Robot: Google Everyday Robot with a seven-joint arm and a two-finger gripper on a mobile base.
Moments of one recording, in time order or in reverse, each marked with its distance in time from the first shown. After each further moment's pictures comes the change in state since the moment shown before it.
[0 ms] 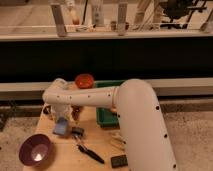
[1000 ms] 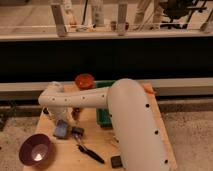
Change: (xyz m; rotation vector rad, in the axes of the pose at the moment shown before) arm -0.005 0.002 0.017 -0.067 -0.025 0.002
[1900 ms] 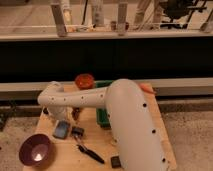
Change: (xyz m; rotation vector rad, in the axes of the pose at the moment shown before) arm 0.000 -0.001 0.000 -0.011 -0.014 0.009
